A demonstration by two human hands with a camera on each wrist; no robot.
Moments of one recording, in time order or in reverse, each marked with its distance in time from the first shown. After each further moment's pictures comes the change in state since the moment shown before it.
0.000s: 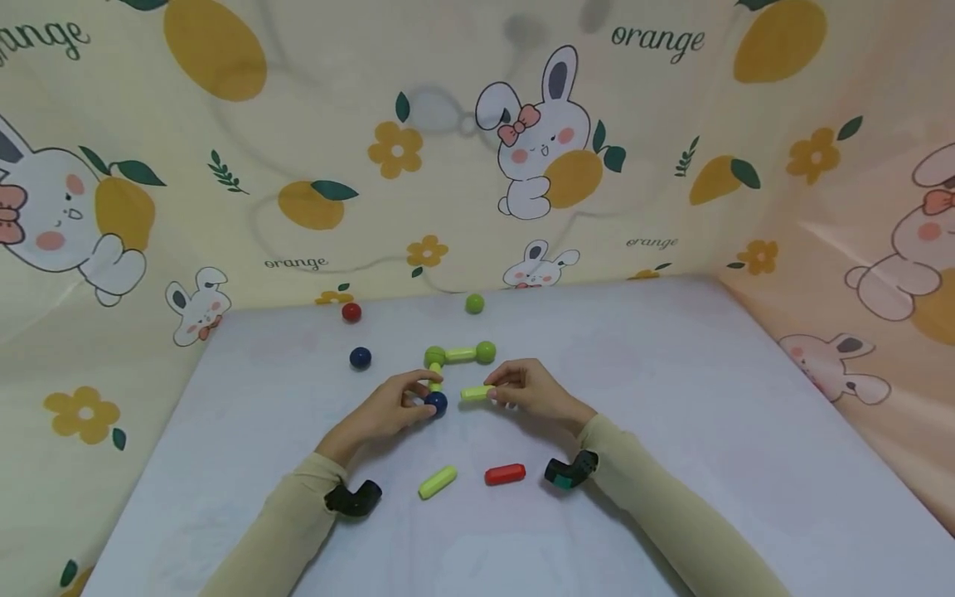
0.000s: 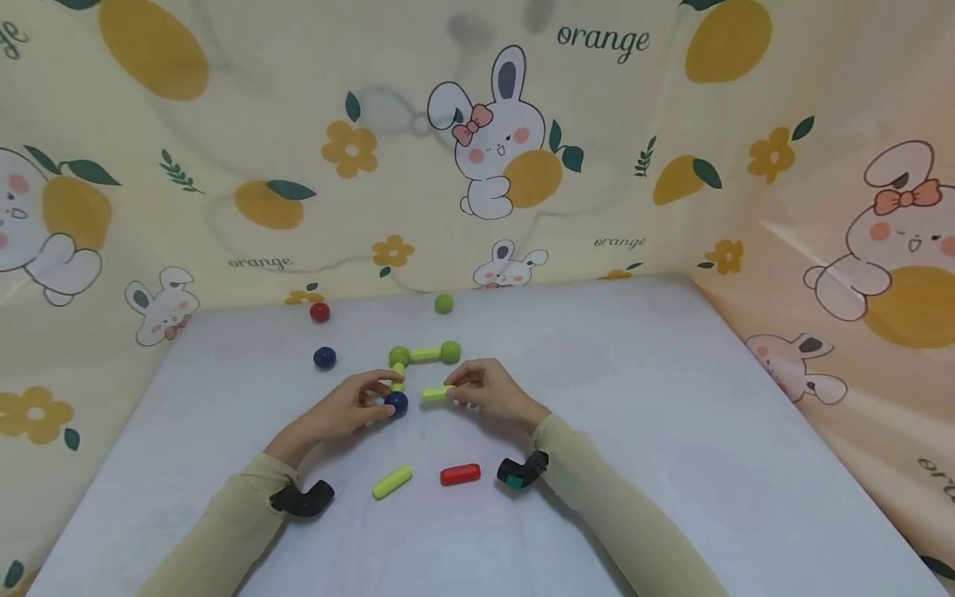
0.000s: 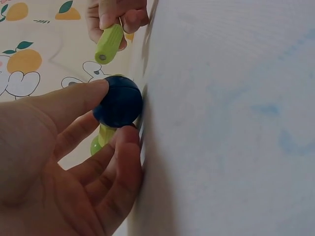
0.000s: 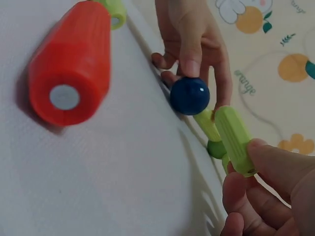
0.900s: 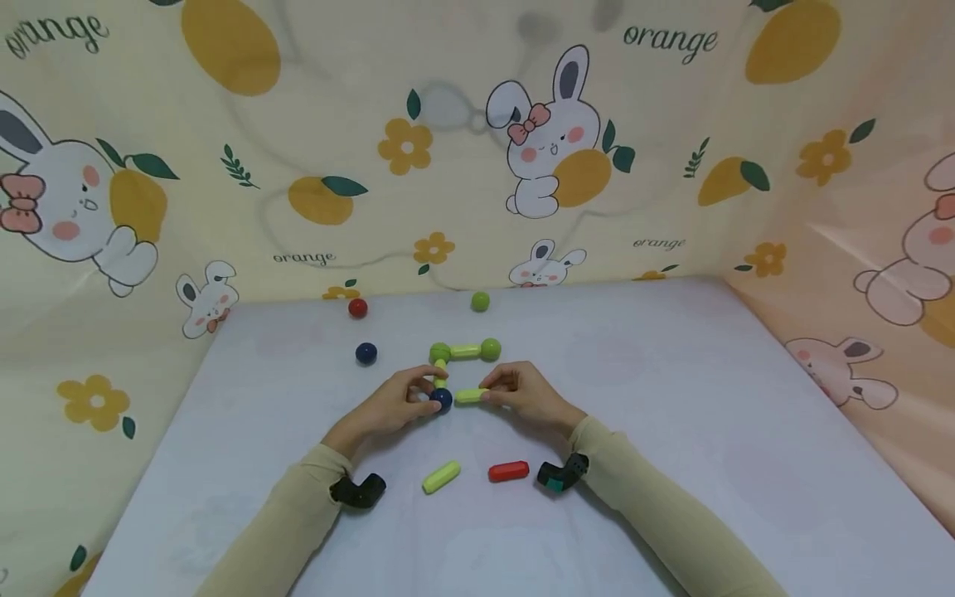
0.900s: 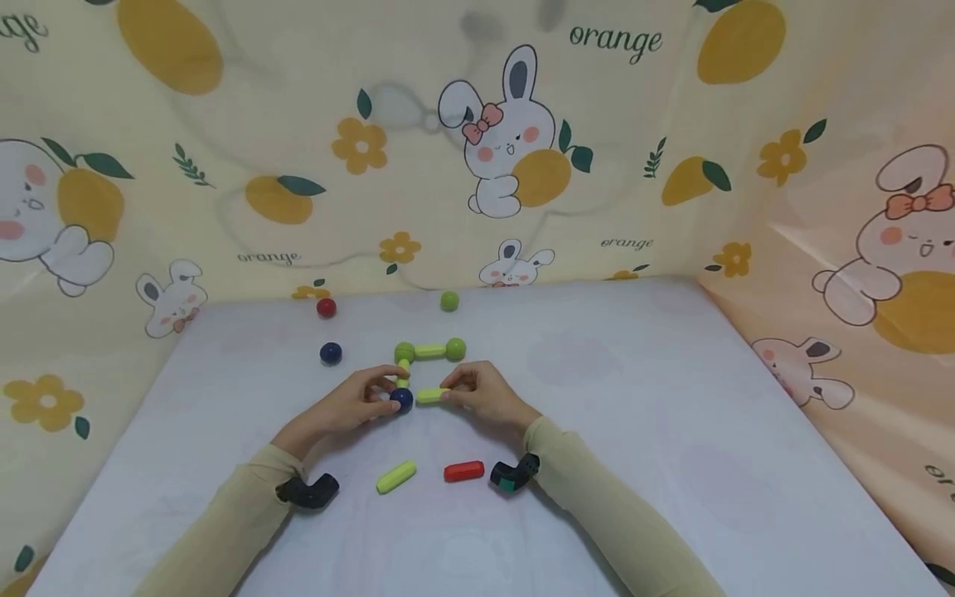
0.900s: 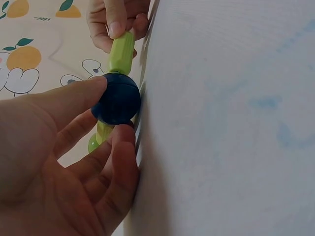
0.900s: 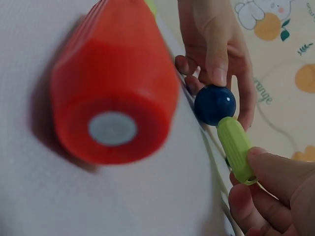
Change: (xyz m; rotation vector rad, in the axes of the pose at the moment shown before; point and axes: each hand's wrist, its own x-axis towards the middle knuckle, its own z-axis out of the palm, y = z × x) left_hand 0.003 -0.004 -0.003 -0.043 -0.039 0.028; right_hand 0.005 -0.006 0.018 -0.061 0.018 -0.010
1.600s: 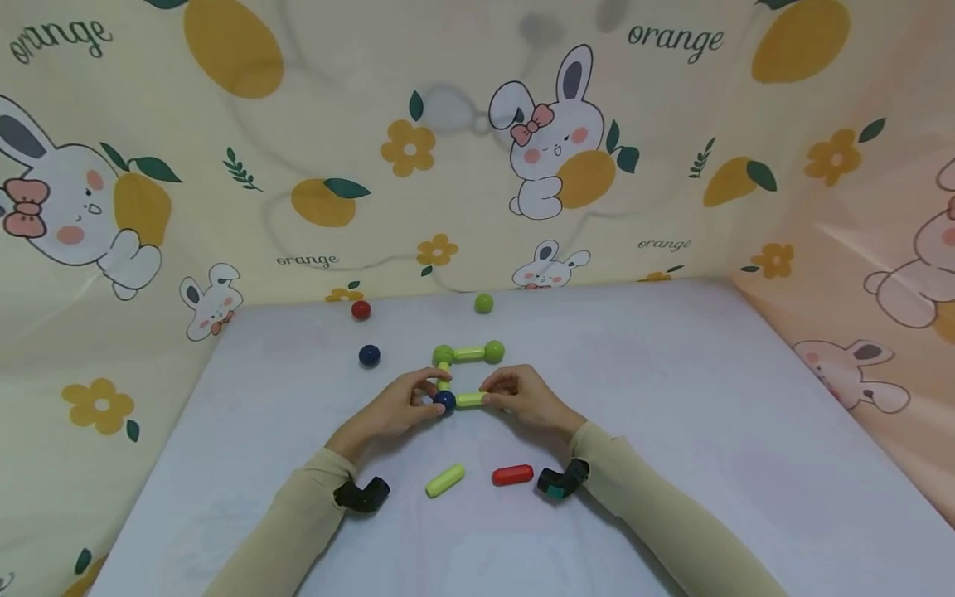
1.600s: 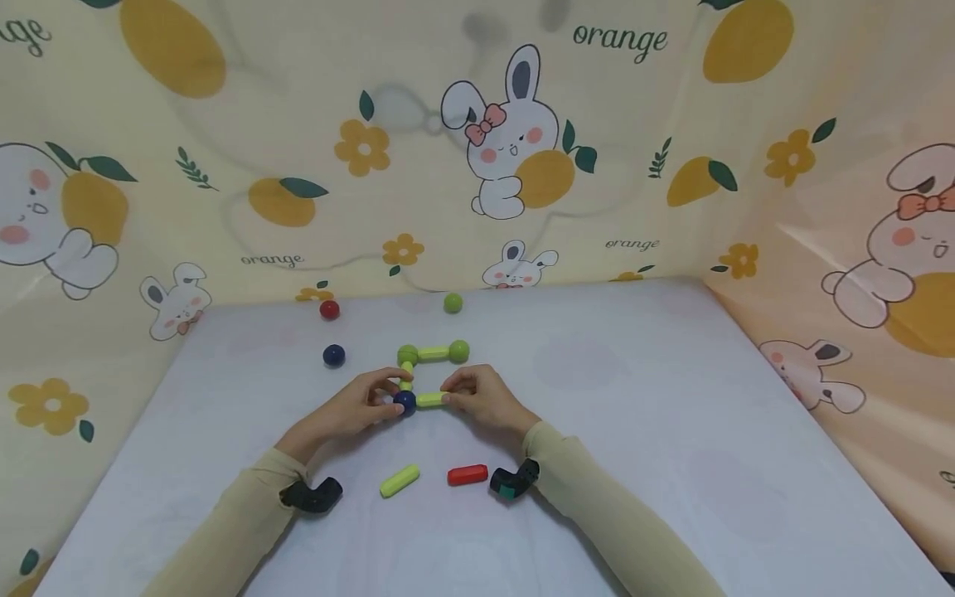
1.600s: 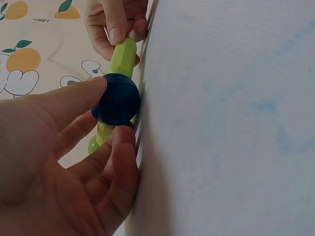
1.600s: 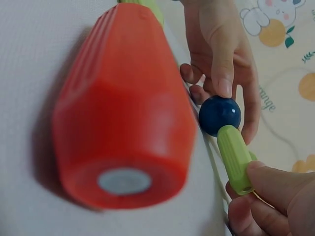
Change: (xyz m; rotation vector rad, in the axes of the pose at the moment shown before) left_hand -0.003 0.005 0.001 0.016 0.016 -0.004; right_hand 0.003 0.001 0.005 -0.024 0.007 -0.003
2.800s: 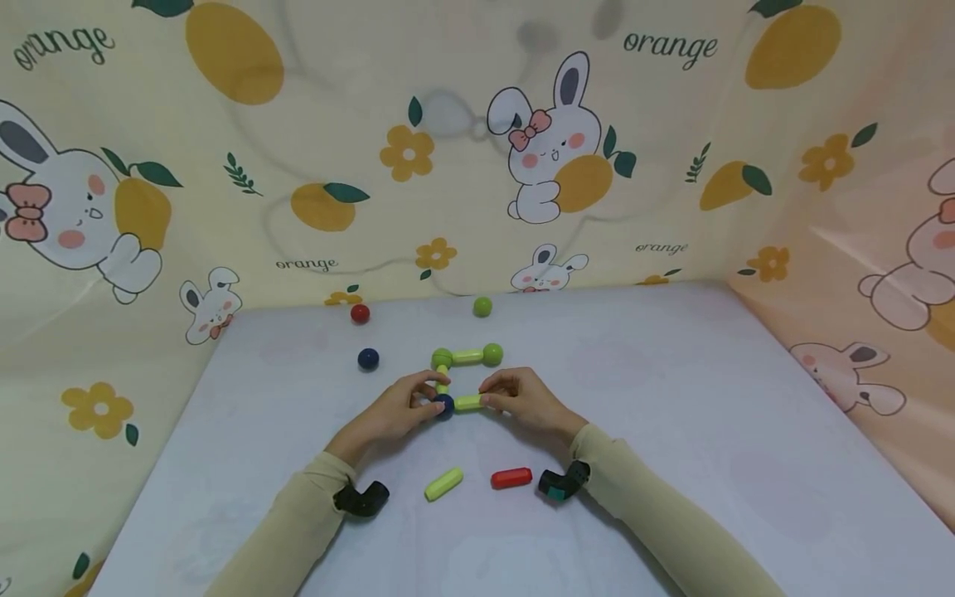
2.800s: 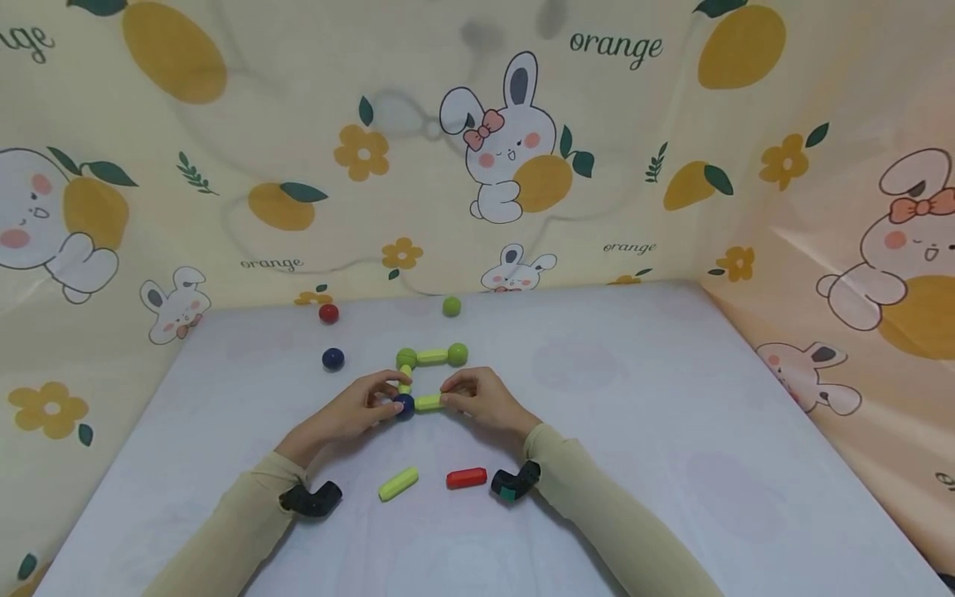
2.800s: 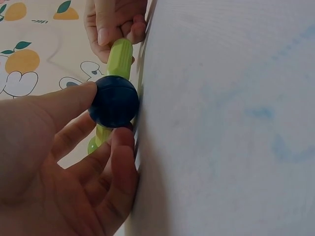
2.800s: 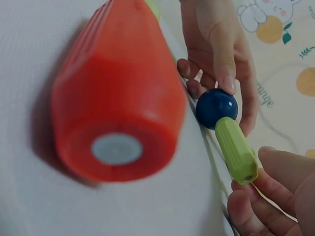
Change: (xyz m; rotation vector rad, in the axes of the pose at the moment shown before) left_hand 0.000 0.000 0.004 0.028 0.041 0.006; right_hand -0.001 0.000 -0.002 0.006 -0.006 0.005
